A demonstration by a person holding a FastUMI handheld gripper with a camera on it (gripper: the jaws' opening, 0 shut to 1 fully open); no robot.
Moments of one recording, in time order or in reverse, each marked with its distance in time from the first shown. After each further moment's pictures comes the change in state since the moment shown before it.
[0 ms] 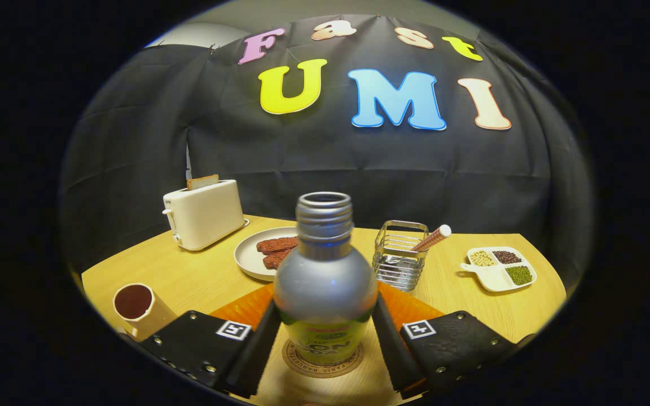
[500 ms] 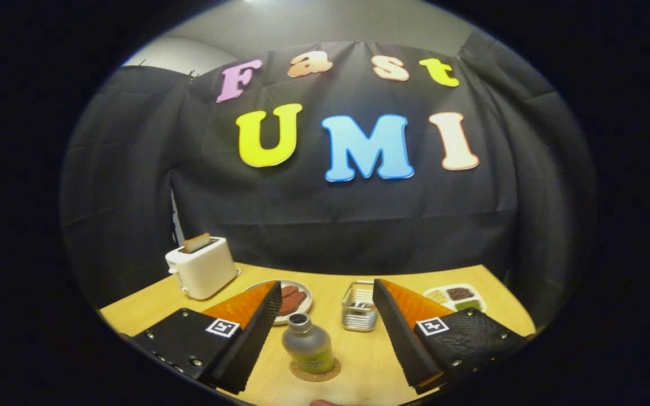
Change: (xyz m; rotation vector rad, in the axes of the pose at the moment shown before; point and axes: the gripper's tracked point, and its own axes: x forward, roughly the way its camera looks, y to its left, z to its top) arm -0.096 -0.042 0.156 0.032 -0.152 -0.168
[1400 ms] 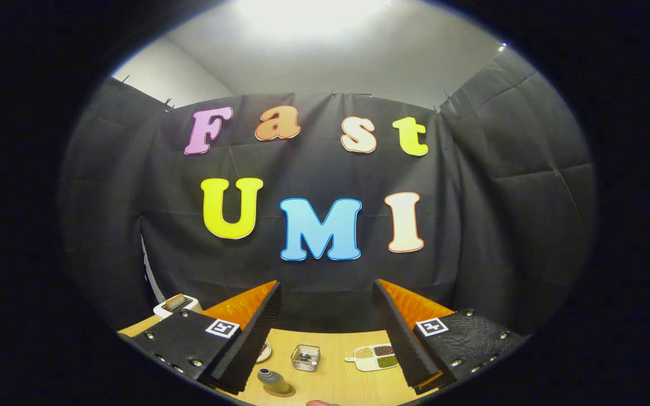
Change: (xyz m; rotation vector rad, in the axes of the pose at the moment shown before) arm -0.079 -0.061 0.214 -0.029 -0.152 -0.135
